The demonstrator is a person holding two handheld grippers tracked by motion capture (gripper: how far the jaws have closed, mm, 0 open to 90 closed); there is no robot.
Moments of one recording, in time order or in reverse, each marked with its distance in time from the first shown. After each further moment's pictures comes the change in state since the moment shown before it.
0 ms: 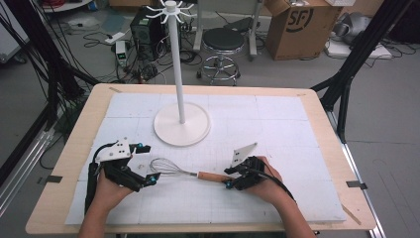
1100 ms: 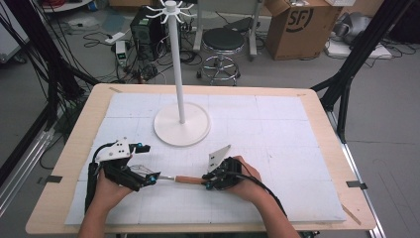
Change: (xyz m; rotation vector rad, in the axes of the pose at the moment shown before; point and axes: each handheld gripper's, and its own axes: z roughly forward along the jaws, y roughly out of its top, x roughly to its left) left arm 0.001 0.000 -0.001 -0.001 0.006 0.001; right arm 0.017 0.049 0.041 0.006 0.083 -0.146
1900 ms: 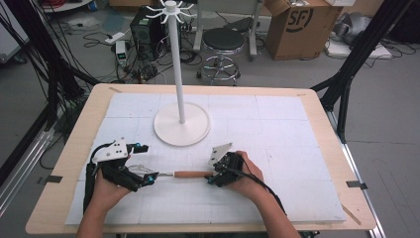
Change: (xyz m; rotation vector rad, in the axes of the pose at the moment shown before) left arm 0.000 -0.001 -0.005 -0.007 0.003 0.002; right arm -0.011 -0.006 -0.001 0.030 -0.212 0.066
